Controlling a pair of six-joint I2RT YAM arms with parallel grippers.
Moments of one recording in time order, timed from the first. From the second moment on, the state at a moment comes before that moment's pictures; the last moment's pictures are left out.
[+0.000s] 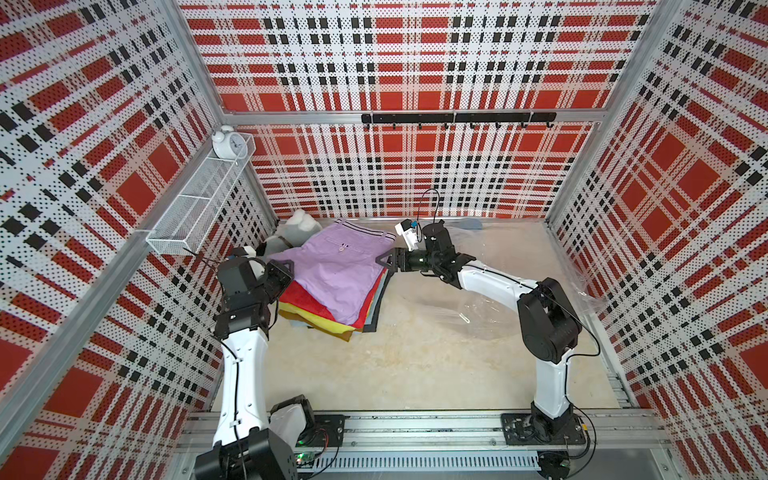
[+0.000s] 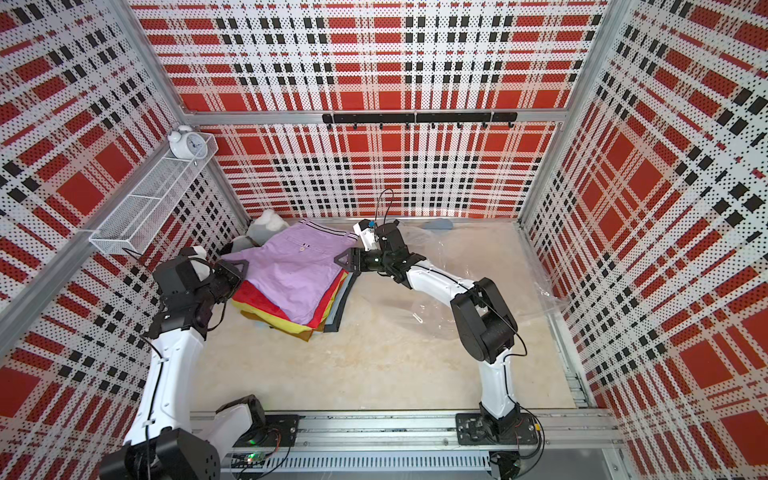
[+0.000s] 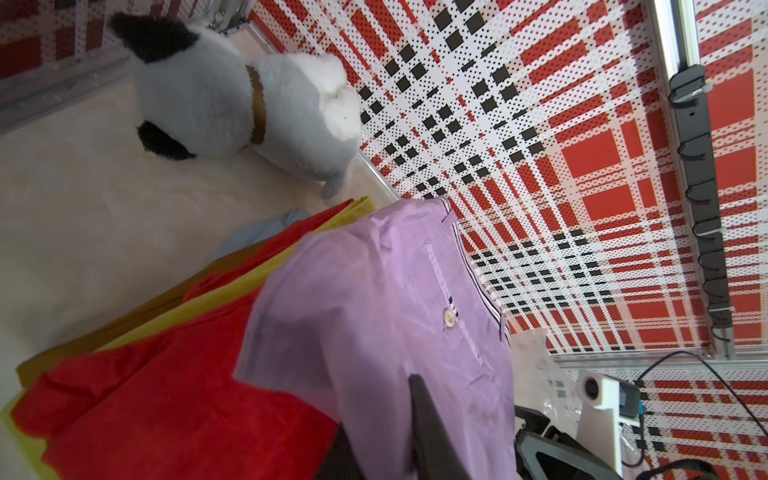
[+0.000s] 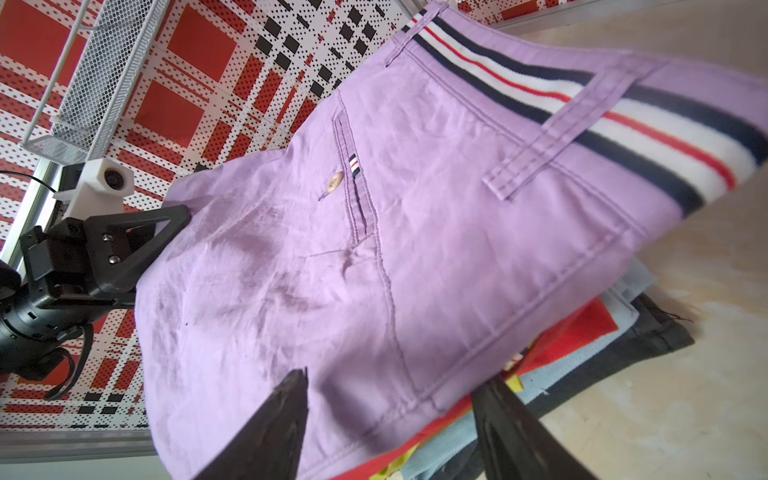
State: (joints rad) left arm 0.35 1.02 0.91 -0.34 0.44 -0.69; right arm 0.63 1.99 1.50 0.09 -0.61 0.61
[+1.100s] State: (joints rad) left arm 0.39 1.04 0.92 -0.39 0.38 -0.51; right arm 0.63 2.13 1.68 0.03 -0.68 0.65
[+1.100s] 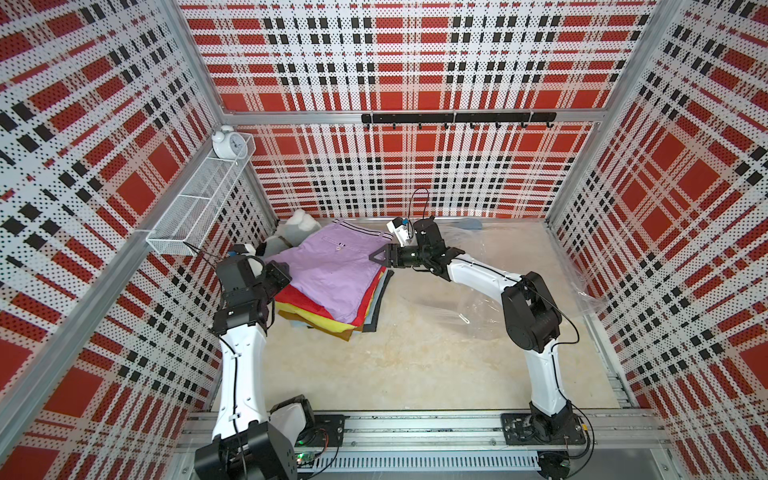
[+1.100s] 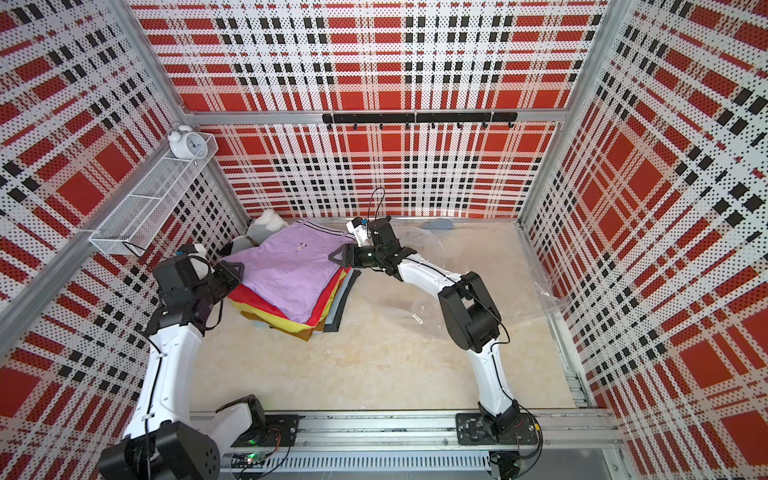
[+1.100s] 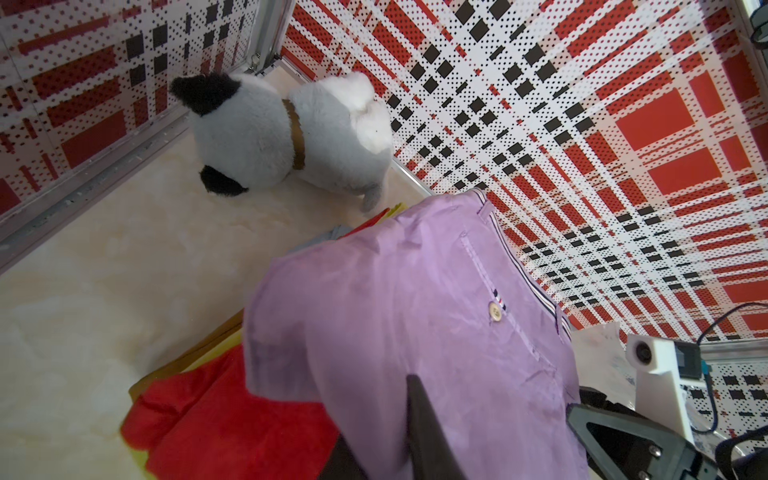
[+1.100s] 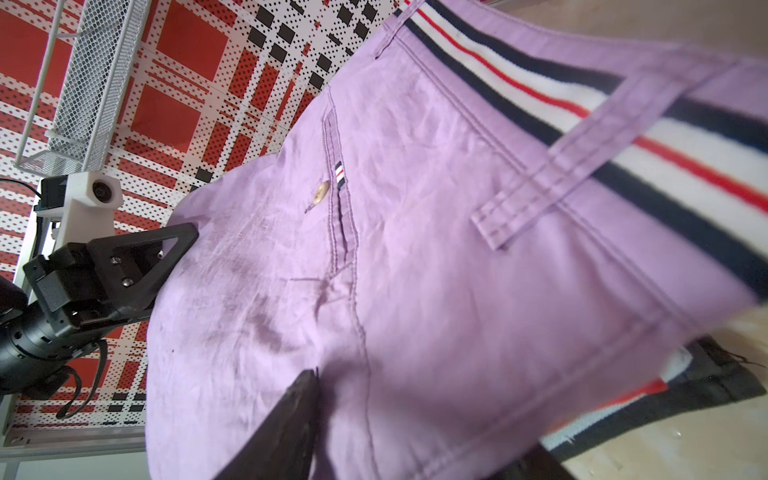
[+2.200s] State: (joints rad) left arm 0.46 1.04 0.89 -0.39 0.35 -0.44; right arm 0.64 2.13 1.71 0.00 -0.67 0.58
